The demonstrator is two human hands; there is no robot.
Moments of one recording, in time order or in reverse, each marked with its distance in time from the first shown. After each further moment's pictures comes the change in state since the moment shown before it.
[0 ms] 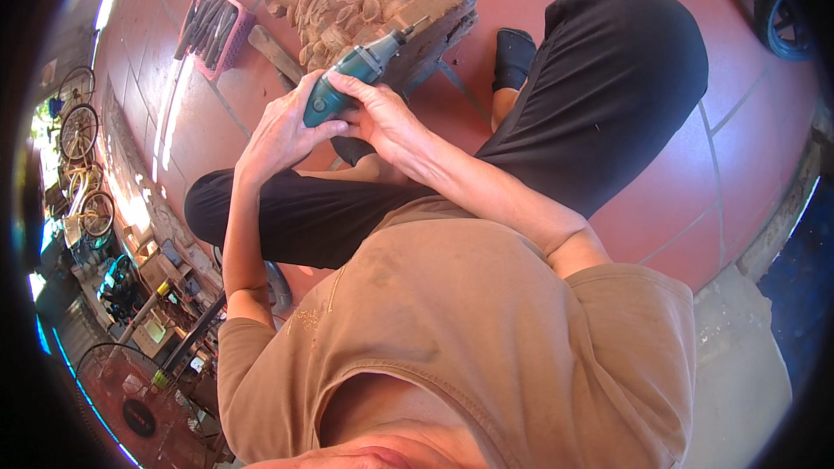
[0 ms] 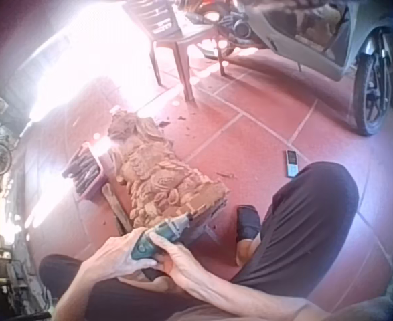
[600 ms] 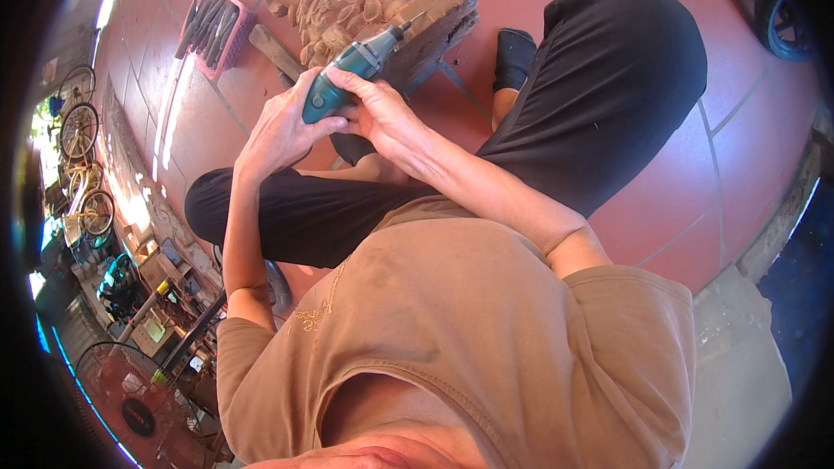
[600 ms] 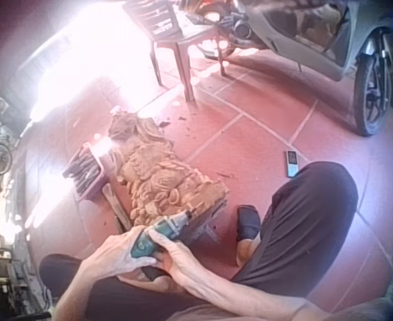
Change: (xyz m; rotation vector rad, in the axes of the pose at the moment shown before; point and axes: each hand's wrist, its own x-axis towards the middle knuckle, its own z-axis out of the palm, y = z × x) left_hand 0.000 0.003 -0.004 0.008 0.010 0.006; right_hand 0.005 -0.001 -0.001 -0.037 -0.005 0.001
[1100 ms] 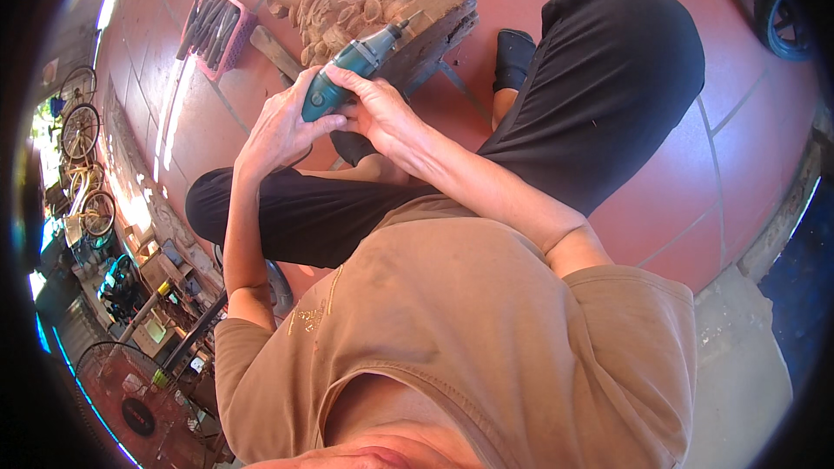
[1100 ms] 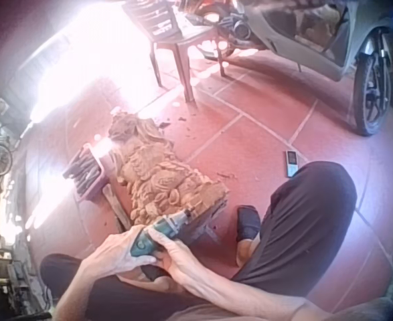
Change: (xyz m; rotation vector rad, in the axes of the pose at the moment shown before) left_hand 0.000 -0.004 0.000 0.008 0.006 0.003; right_hand 0.003 0.000 0.002 -0.019 0.013 -0.008
